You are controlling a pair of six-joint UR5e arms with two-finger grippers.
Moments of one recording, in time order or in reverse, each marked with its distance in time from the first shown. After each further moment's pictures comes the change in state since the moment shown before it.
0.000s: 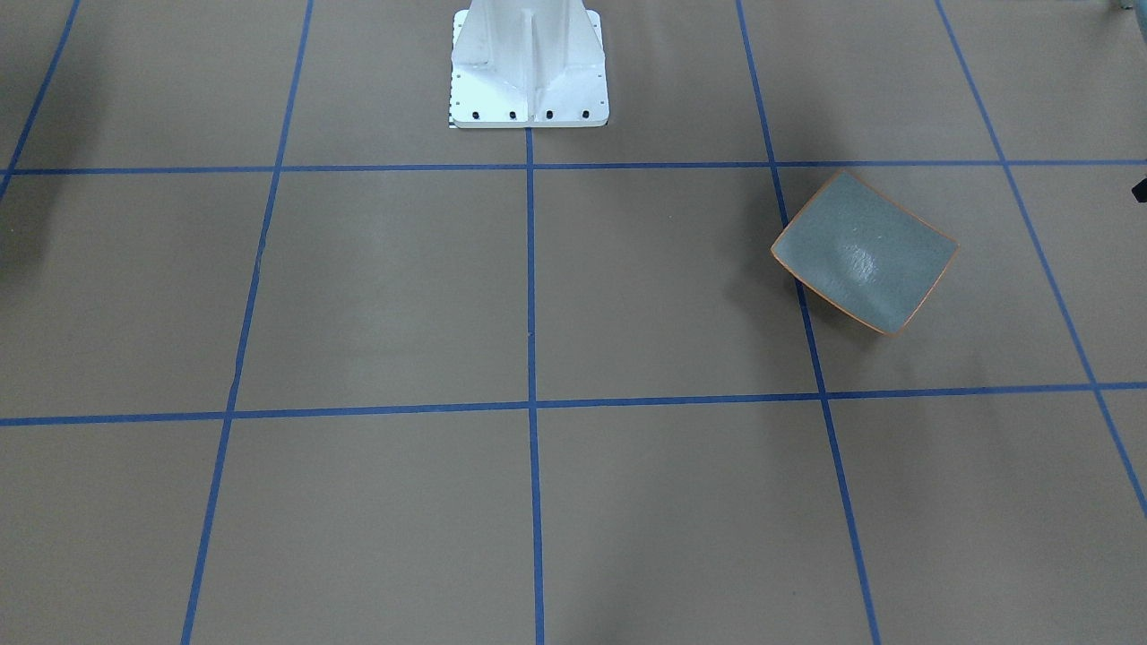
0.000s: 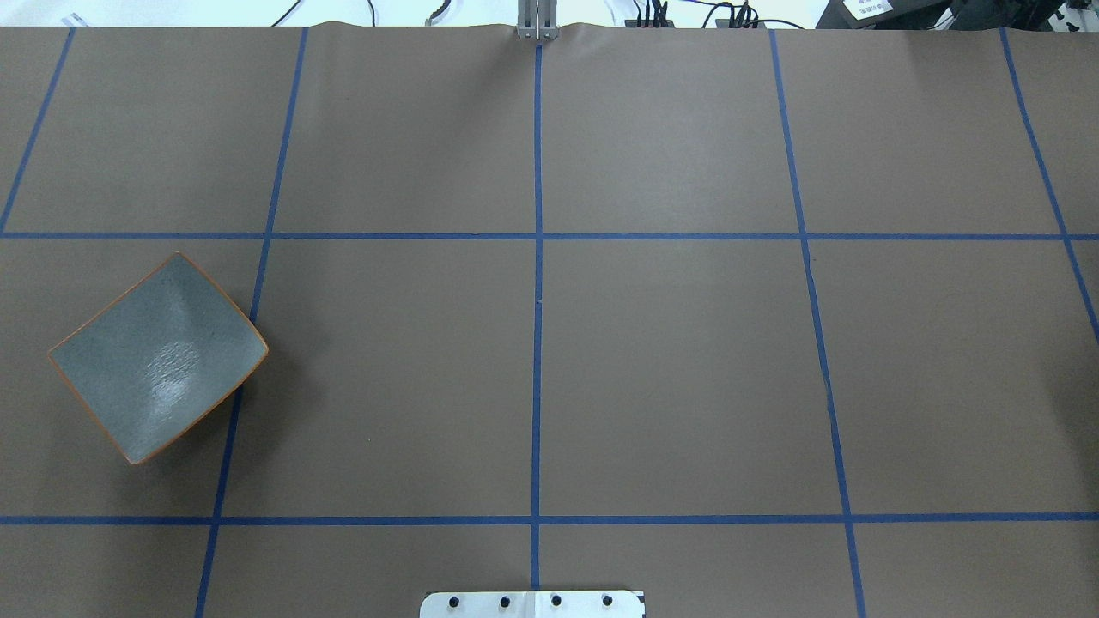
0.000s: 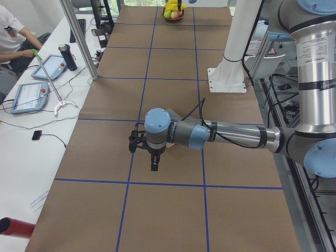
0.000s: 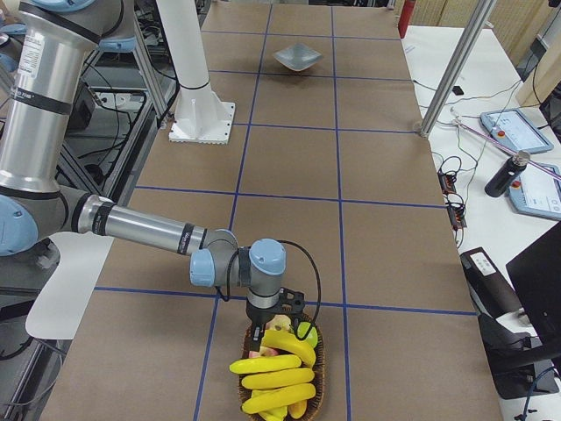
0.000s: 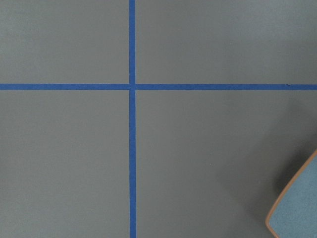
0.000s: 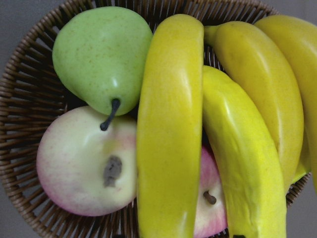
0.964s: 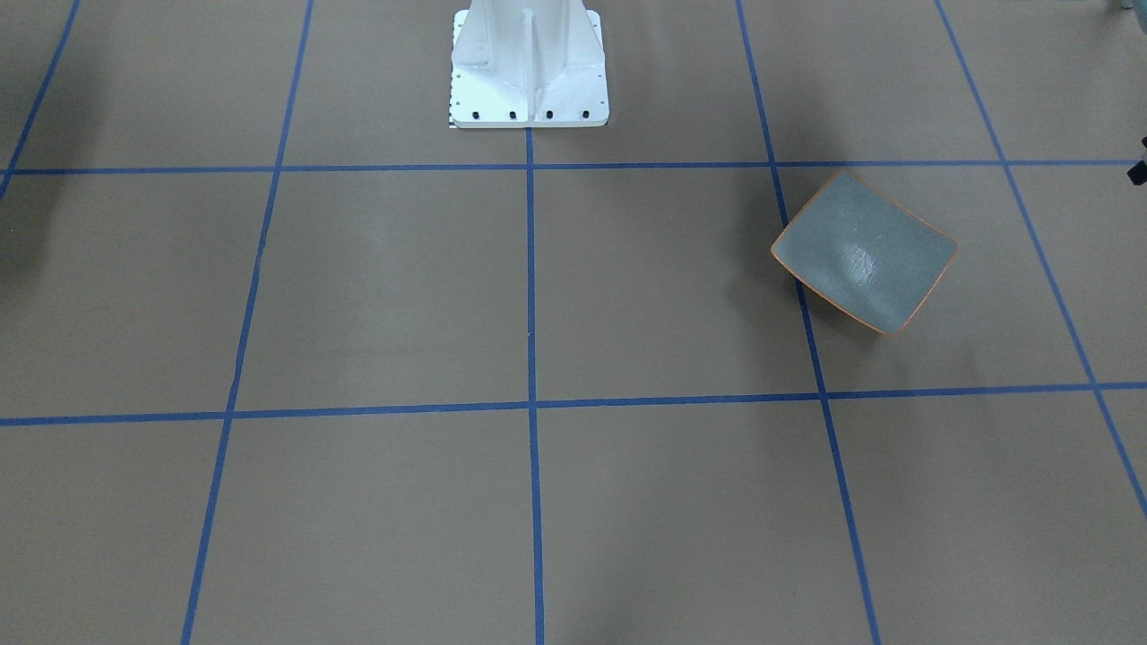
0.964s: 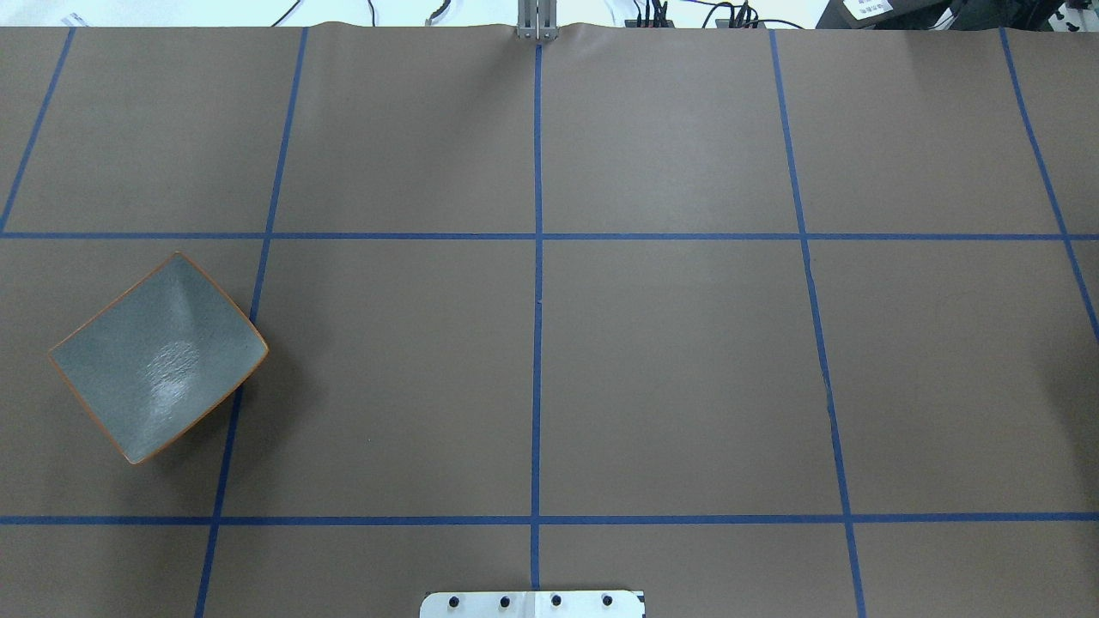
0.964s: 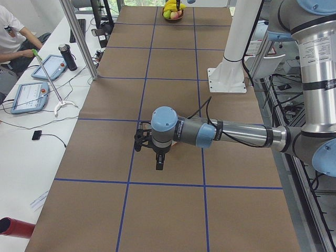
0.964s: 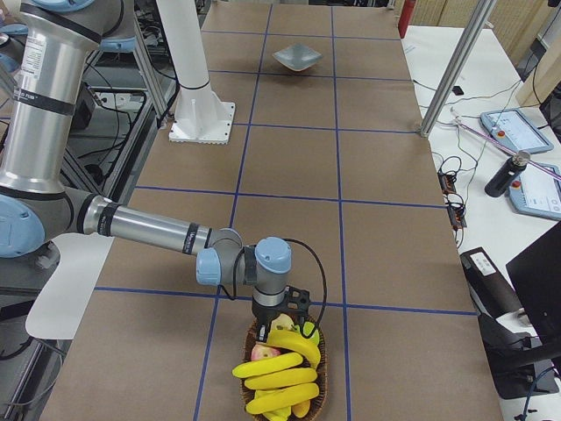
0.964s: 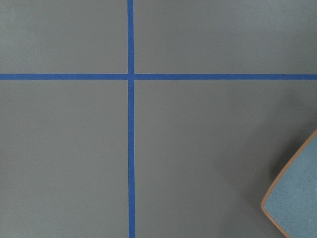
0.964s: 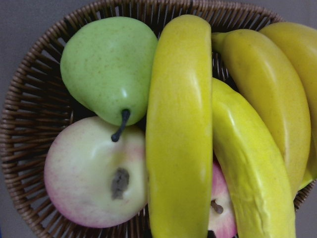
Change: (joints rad) left arm -0.003 0.048 -0.052 -0.001 0.000 0.002; right arm -0.001 0.029 -0.008 0.000 0.006 0.018
